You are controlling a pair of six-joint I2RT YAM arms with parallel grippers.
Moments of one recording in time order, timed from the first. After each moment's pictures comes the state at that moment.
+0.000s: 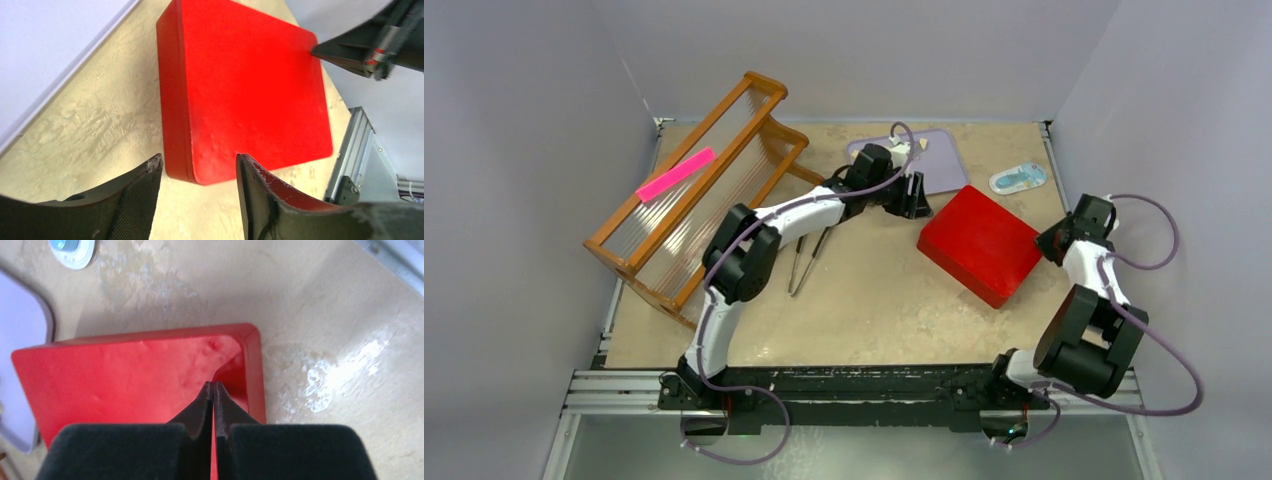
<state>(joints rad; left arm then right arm) -0.72 2.21 1.70 0.02 0.44 -0.44 -0.47 1.35 0.82 -0.37 -0.03 0.54</state>
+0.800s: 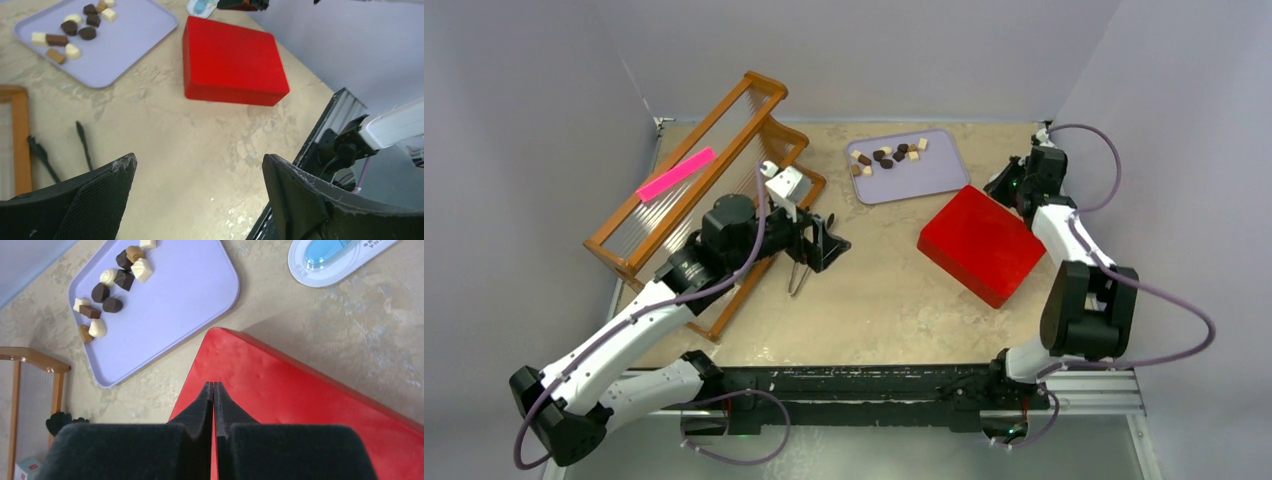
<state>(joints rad) -0.71 1.01 1.02 -0.24 0.23 -0.28 -0.14 1.49 1.04 -0.16 -0.21 0.46</state>
